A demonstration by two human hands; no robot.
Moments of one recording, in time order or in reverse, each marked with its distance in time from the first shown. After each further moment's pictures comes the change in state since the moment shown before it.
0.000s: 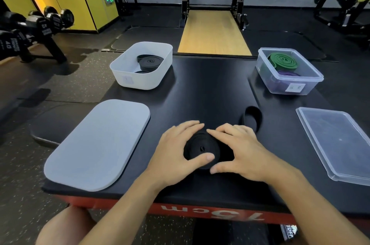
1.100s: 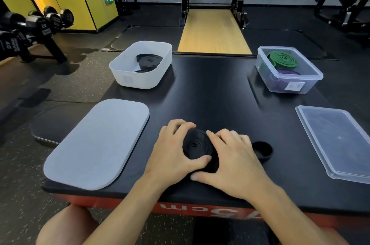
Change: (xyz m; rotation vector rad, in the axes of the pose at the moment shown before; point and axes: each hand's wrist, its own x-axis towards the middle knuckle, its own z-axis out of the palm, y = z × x) left_hand -0.002 0.002 0.006 0.067 0.113 -0.052; right_hand -0.014 -0.049 0.020 -0.126 0.167 0.189
